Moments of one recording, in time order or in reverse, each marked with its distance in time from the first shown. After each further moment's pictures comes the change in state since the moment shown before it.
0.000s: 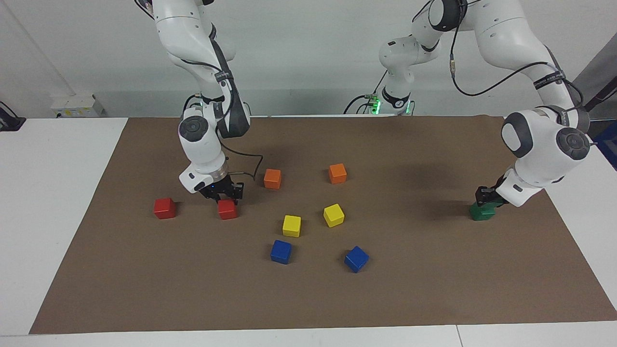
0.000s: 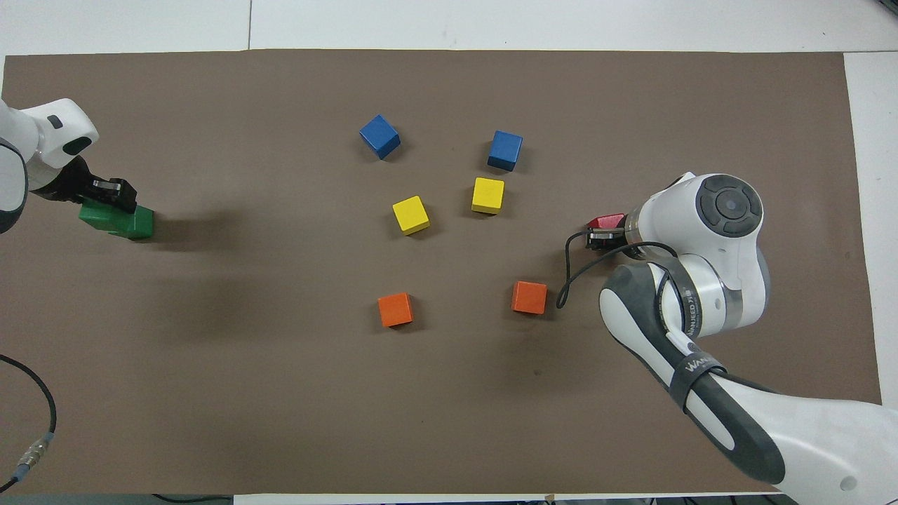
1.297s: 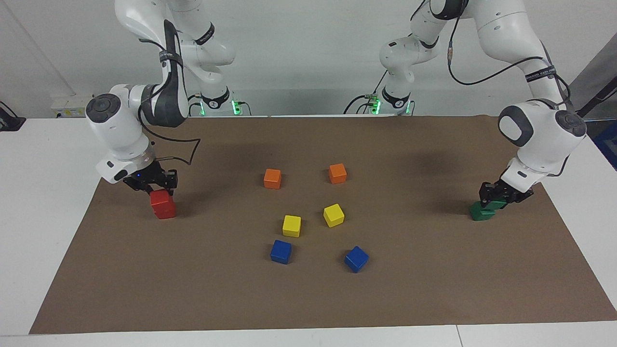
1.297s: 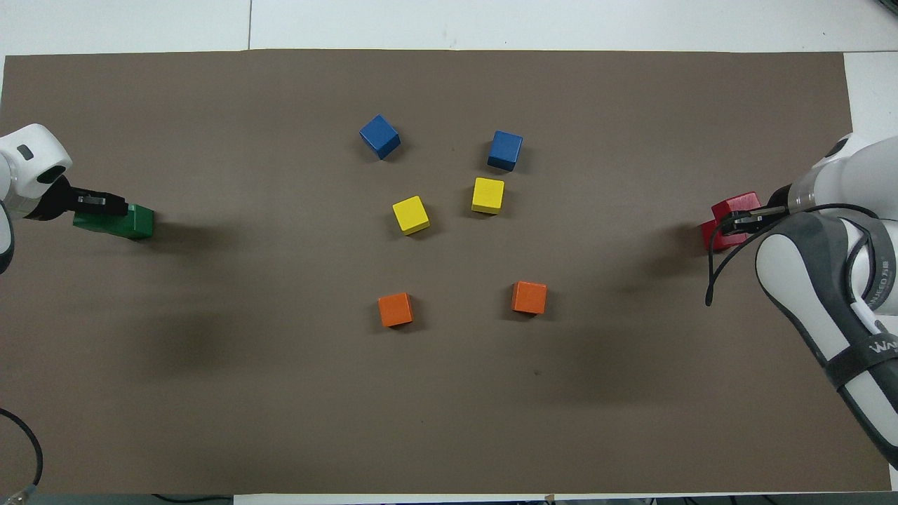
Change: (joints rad) left arm 0.067 -0.113 0.001 -0.222 -0.128 0.278 0.099; right arm -0.290 -0.096 -0.014 0.096 -0.060 -0.204 -0.399
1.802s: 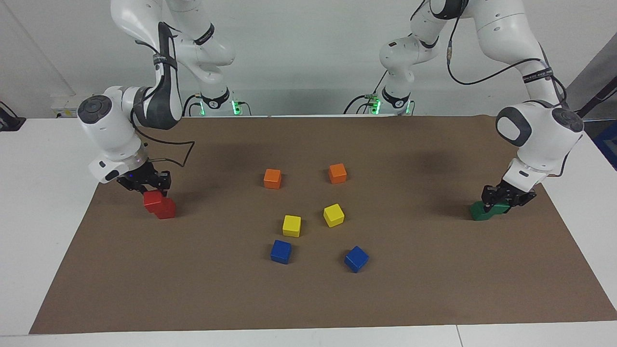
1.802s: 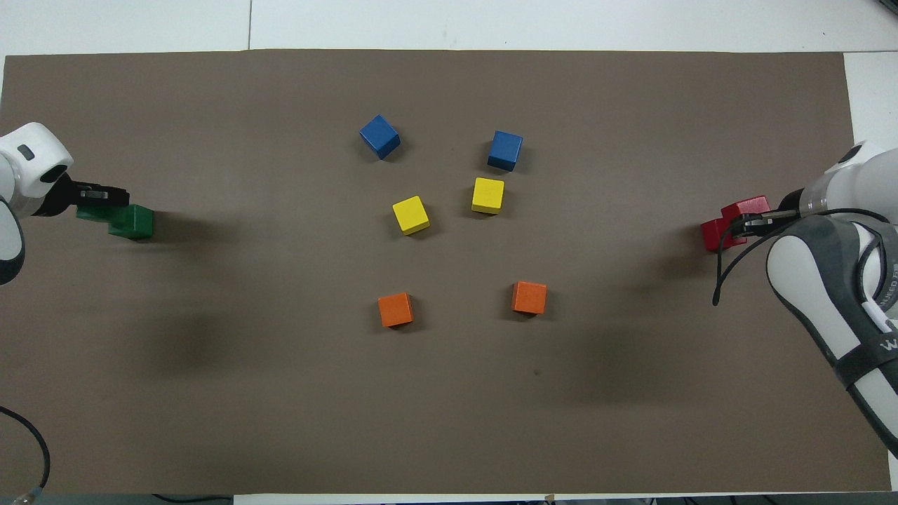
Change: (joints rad) left arm 0.000 0.000 -0.002 -0.048 -0.015 0.134 -0.001; right arm -0.032 0.000 0.000 -0.020 0.009 0.022 -0.001
